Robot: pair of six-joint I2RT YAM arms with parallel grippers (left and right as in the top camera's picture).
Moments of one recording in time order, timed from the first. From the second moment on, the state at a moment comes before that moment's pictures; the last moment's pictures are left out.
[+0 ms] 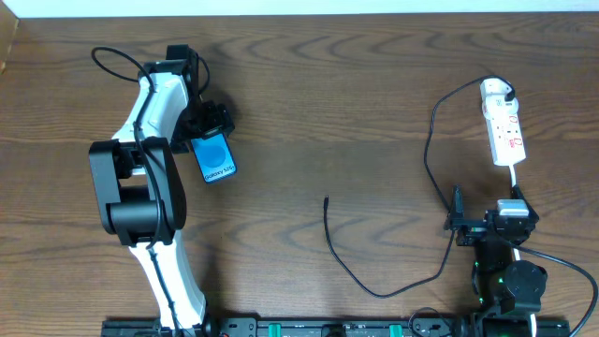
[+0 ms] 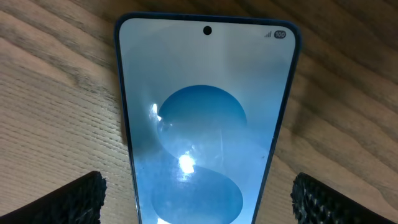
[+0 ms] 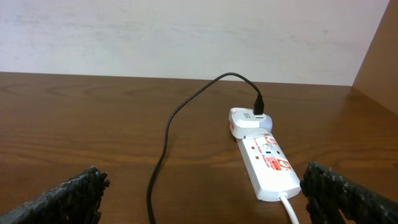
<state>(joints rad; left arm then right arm) 0.05 2.16 1.65 -1.05 0.02 -0.38 -0.05 0.01 0.01 -0.07 -0.01 -0.06</state>
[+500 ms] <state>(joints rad) 0.05 2.16 1.64 -1.05 0.02 -0.38 -0.05 0.01 0.01 -0.07 -0.01 -0.06</state>
